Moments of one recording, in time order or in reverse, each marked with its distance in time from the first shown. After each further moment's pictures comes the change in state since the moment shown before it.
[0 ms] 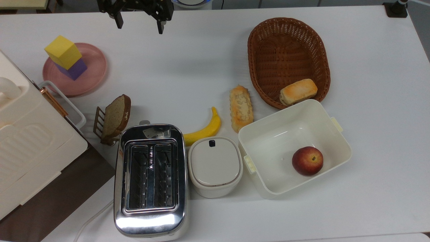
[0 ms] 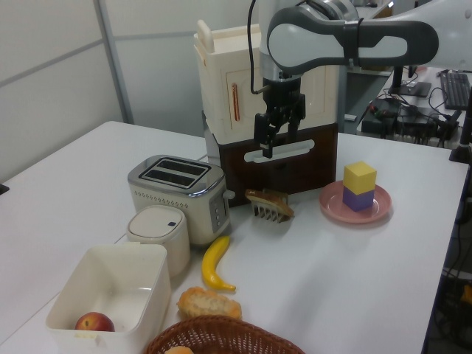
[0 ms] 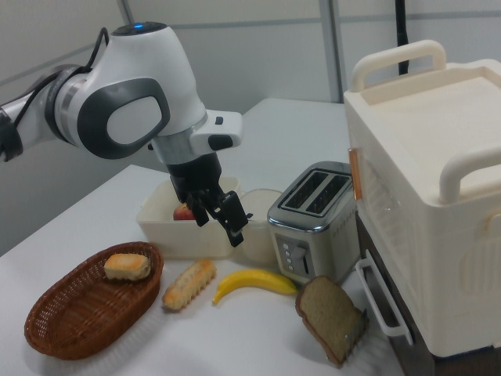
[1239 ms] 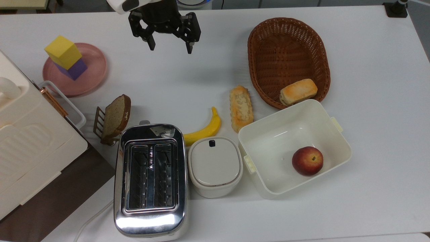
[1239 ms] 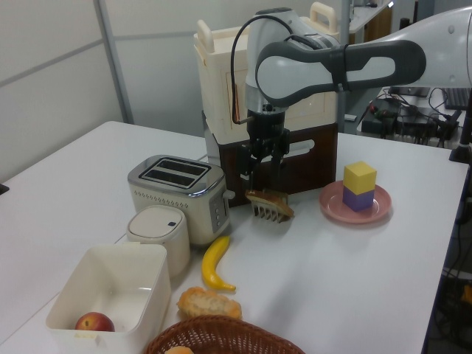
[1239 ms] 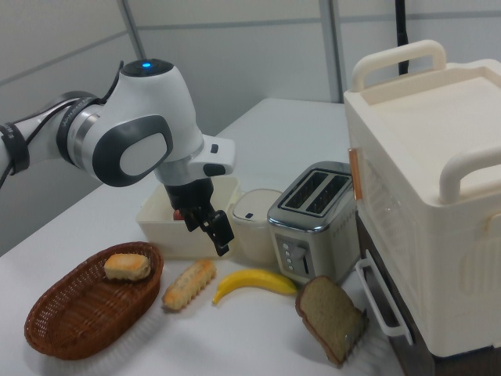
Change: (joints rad) arm 0.058 0.009 0.004 -0.126 0.112 0.145 0.078
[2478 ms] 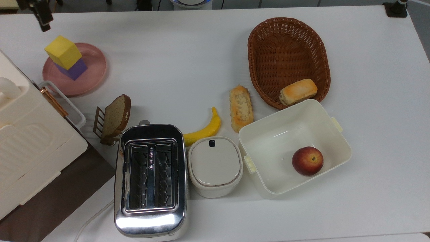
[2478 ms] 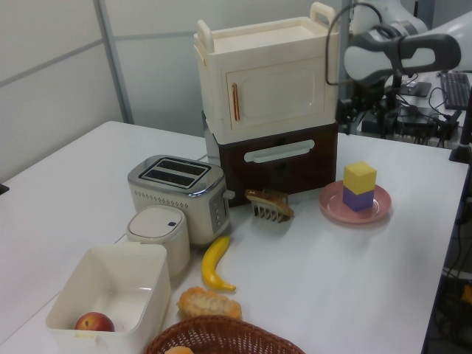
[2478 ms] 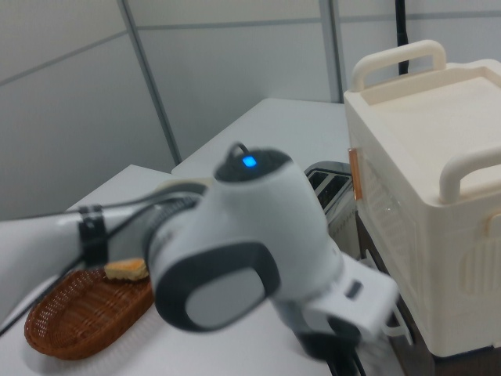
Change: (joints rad) arm -0.423 -0.015 -0.123 -0.119 -0.229 0.201 0.089
